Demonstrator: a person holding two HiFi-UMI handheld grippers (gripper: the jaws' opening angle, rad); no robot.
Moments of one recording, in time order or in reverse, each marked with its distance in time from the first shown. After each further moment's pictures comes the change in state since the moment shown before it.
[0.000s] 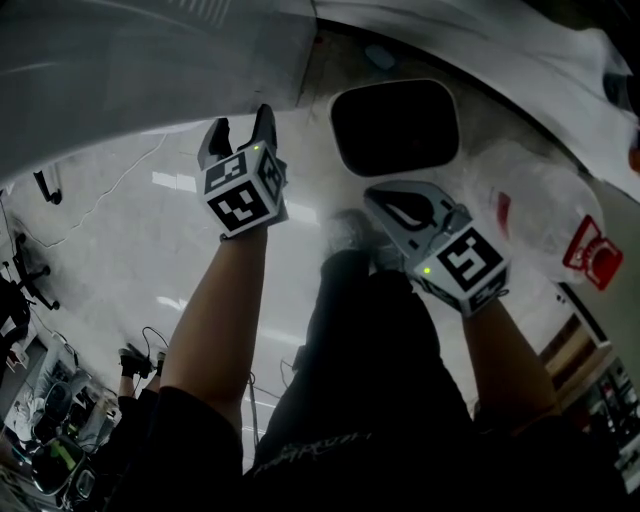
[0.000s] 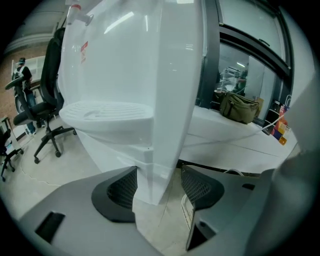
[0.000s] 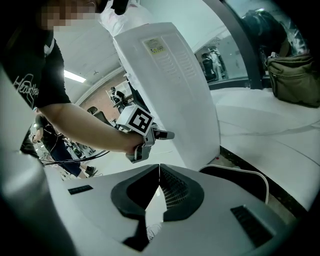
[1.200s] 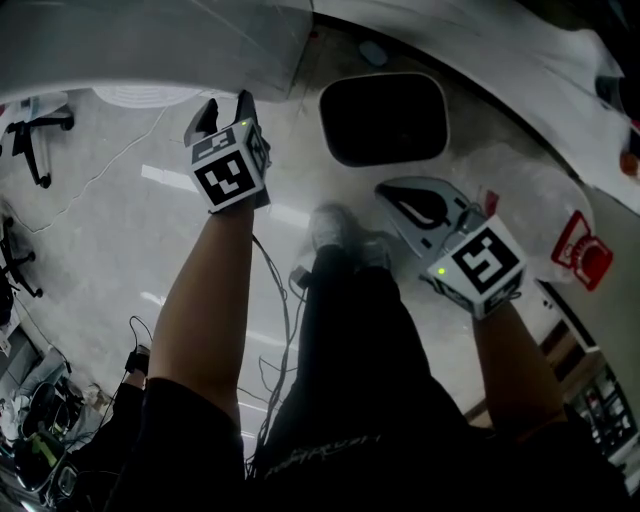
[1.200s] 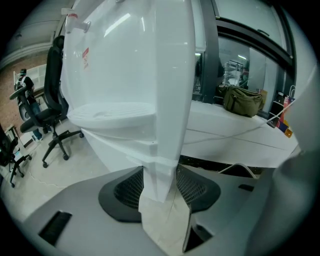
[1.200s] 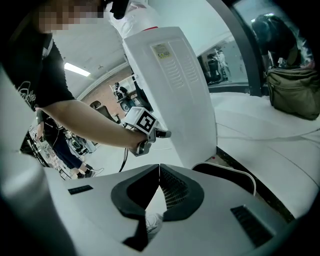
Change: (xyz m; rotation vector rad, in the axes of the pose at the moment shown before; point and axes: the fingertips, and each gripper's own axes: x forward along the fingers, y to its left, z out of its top) left arm -0.011 0.007 -0.011 0.039 0.013 0.085; right arm -0.045 0.004 -0.015 -0.071 0.037 0.004
